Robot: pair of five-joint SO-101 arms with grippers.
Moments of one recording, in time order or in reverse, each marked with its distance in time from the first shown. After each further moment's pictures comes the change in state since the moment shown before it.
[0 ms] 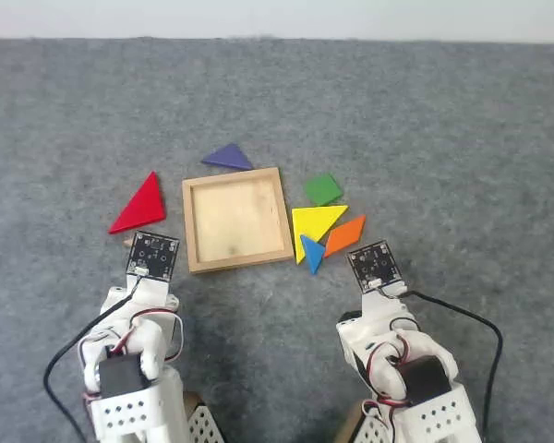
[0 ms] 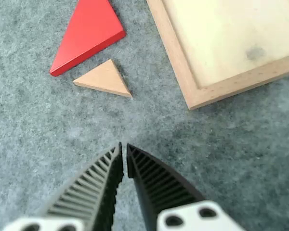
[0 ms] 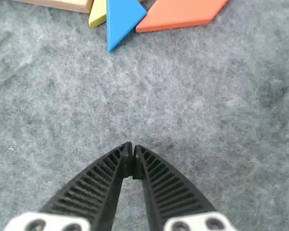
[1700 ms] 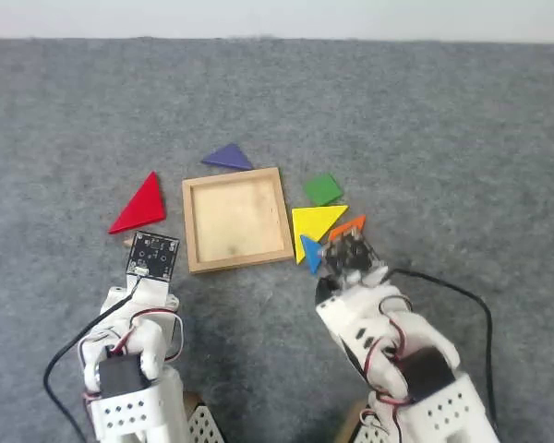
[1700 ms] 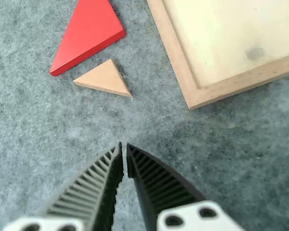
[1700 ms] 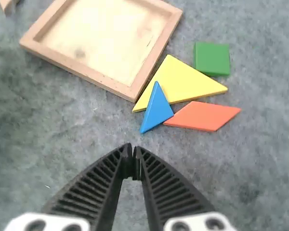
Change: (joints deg) left arm 0.0 0.0 0.0 0.0 0.0; right arm -7.3 20.1 -17.8 -15.6 8.1
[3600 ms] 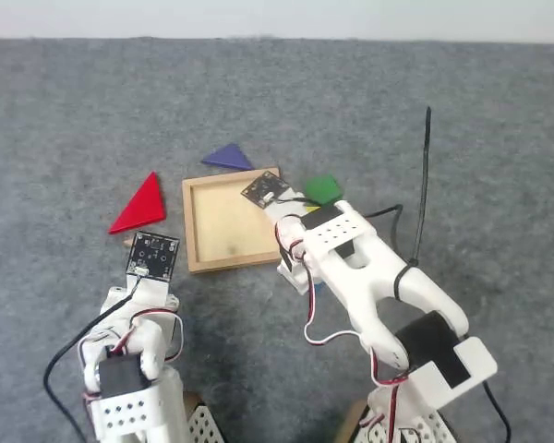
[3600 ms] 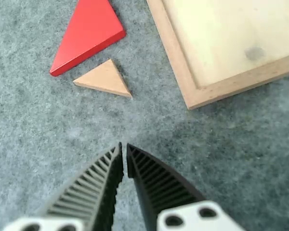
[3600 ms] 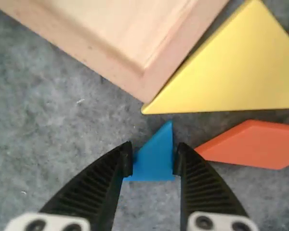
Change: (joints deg) left arm 0.0 0.0 0.0 0.0 0.0; right arm -1.7 86.4 -46.1 -0.5 6.9
